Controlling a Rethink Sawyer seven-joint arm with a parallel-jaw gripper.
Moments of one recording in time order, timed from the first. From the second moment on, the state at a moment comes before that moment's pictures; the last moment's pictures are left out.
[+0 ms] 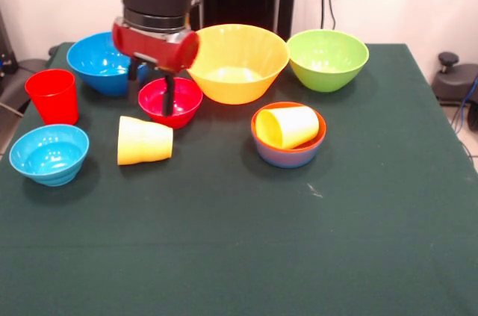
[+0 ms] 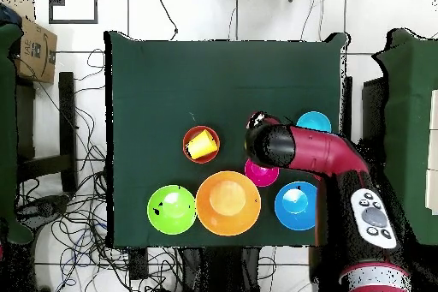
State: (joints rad) arm -0.50 -0.66 0.10 1.64 -0.30 0.39 2.09
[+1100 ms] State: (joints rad) arm -0.69 -0.55 0.28 1.50 -0.48 0.41 2.00
